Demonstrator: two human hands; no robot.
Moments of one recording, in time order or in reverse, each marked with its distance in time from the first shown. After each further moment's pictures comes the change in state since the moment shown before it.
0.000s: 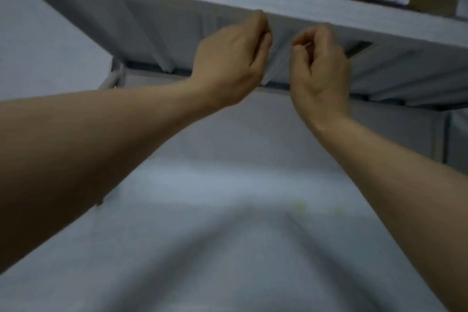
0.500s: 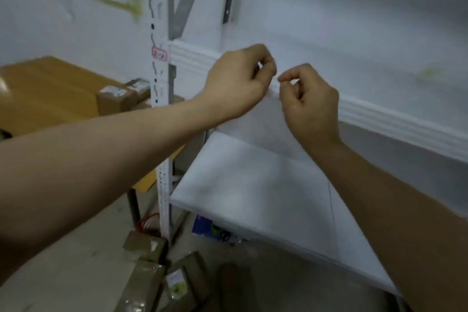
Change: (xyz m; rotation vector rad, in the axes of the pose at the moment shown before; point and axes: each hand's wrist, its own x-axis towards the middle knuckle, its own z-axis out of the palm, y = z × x) left_hand -0.358 -0.024 -0.184 -0.180 -0.506 -0.786; right_hand -0.351 -0.194 0.021 0.305 -0.723 0.352
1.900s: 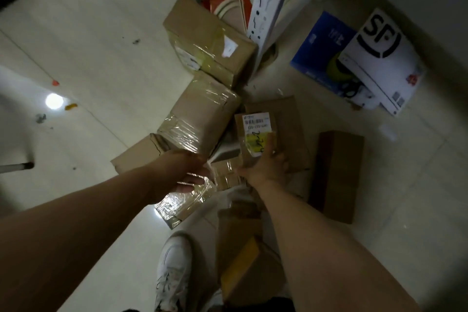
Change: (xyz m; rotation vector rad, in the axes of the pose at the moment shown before) left_hand -0.736 -0.514 0.233 -0.518 -0.396 -2.025; right_hand -0.767 0.259 0.545 -0.363 -1.483 0.894
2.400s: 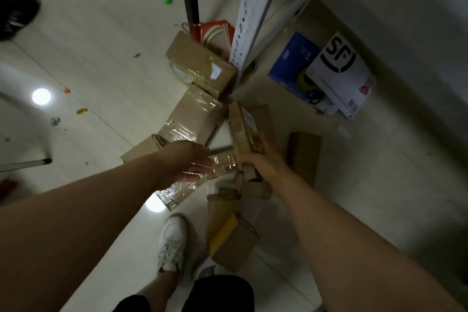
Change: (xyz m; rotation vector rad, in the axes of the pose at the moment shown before) left_hand -0.122 0.068 0.022 -0.124 -0.060 -0.046; right_hand -0.110 0.004 -0.145 0.616 -0.292 -0.107
